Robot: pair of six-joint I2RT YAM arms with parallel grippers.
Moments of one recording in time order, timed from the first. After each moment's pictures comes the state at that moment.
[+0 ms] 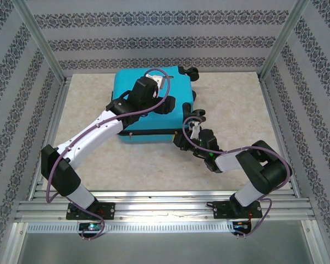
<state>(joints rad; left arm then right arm) -0.65 1.60 1.55 -0.54 -0.08 -0.35 0.53 1.58 0.40 0.85 -0.33 0.76</state>
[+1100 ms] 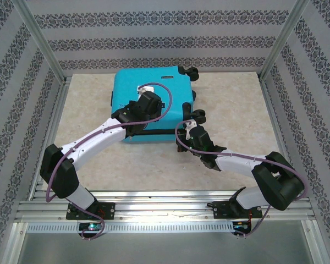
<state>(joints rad) -0.68 1.58 1.36 -0.53 -0.52 -0.38 0.65 1.40 0.54 0.30 0.00 0.45</state>
